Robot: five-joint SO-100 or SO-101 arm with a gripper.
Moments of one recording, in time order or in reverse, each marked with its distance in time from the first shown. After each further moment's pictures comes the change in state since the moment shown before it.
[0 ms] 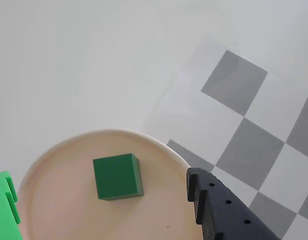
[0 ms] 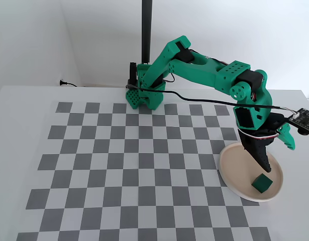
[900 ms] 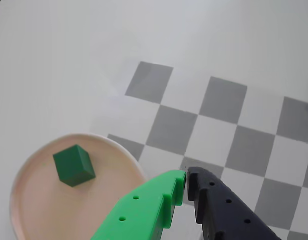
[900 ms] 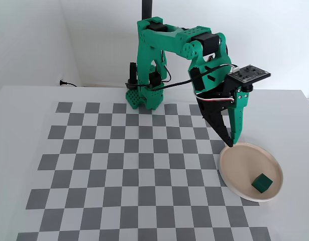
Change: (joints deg) arm 9.9 39.0 36.2 -4.4 5.0
